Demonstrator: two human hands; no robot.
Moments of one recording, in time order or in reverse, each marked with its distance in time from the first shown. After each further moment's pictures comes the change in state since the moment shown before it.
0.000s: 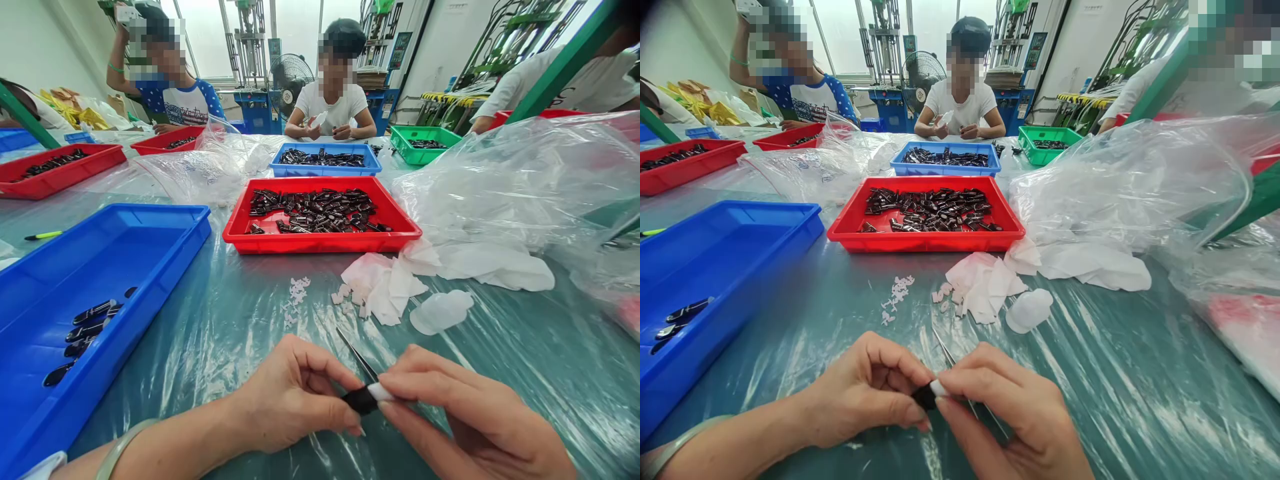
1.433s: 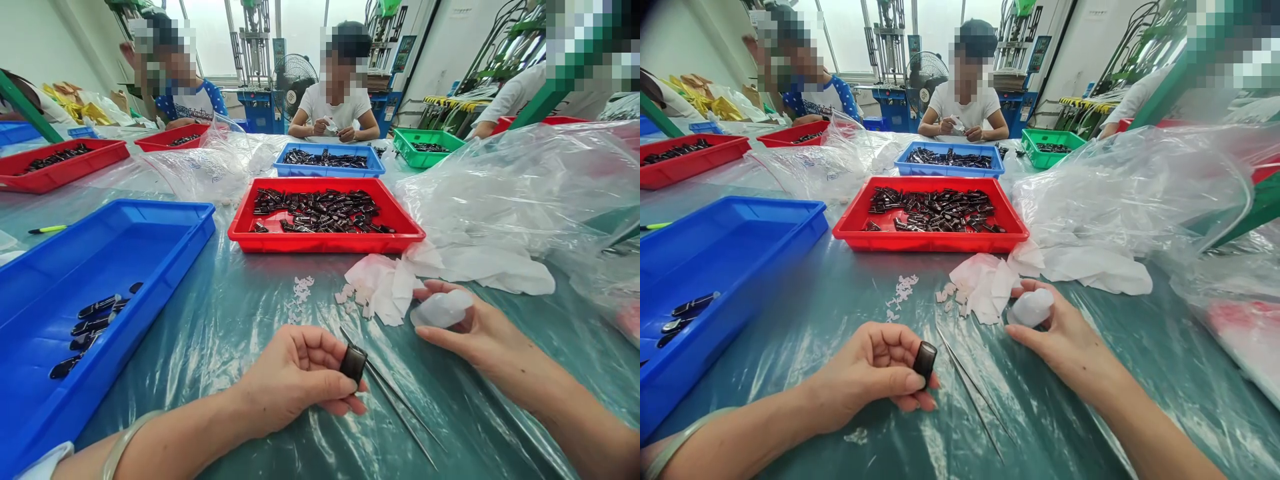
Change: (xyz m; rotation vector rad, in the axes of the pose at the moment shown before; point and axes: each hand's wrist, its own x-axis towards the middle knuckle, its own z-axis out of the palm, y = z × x) left_hand -0.003 0.012 0.003 -0.058 0.115 0.020; right_hand 0.033 0.057 -0.053 -0.305 0.136 0.442
